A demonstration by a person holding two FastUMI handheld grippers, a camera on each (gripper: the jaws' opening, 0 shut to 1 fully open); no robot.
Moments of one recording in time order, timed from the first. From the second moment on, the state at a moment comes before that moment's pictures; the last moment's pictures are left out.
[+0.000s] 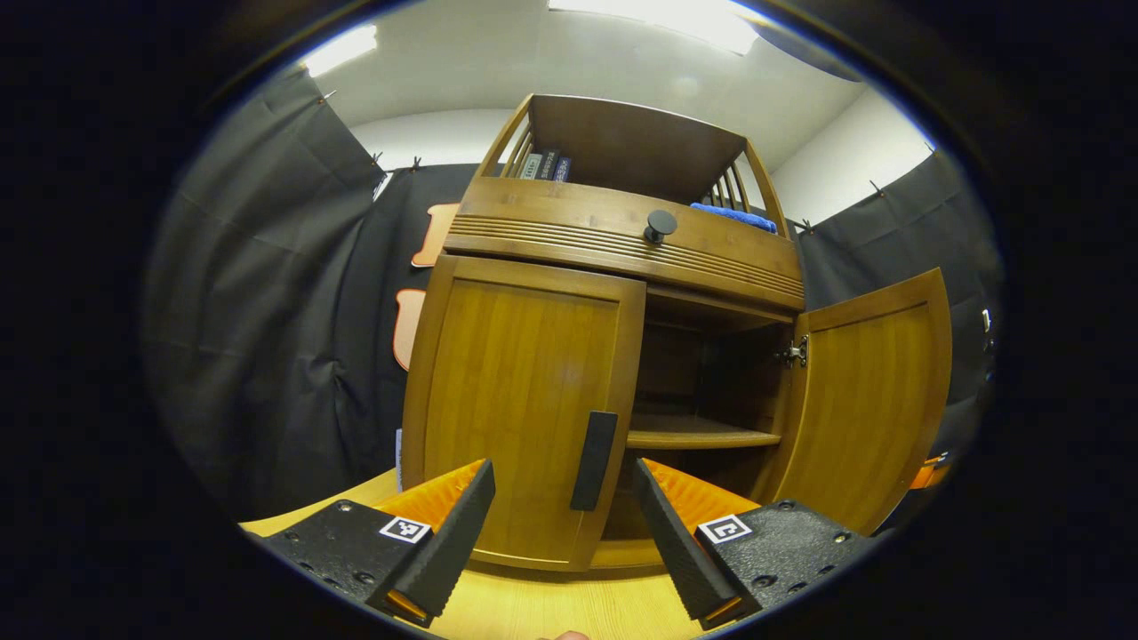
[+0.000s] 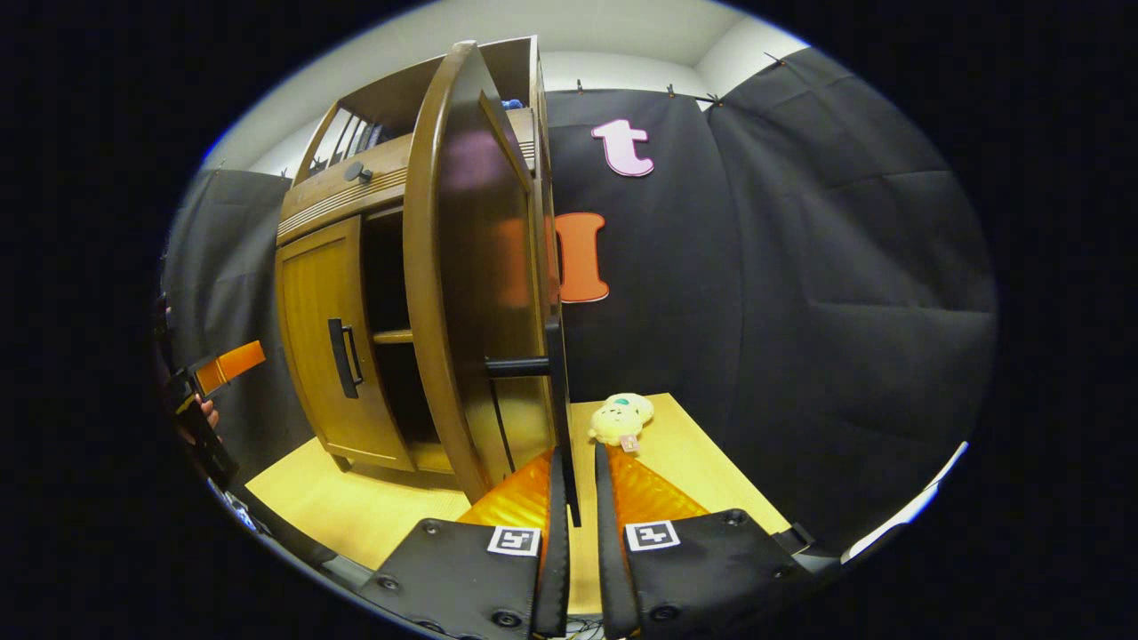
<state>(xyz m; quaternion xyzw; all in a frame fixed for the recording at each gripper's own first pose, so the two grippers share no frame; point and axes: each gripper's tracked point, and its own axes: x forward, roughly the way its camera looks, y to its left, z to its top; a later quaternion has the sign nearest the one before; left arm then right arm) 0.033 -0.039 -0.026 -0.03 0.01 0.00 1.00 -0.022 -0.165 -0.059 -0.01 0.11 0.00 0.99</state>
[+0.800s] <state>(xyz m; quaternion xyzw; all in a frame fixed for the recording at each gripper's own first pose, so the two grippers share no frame) -0.011 0.010 -0.023 -0.03 0.00 0.07 1.00 -0.031 -0.206 -0.067 0.00 0.12 0.03 0.99</state>
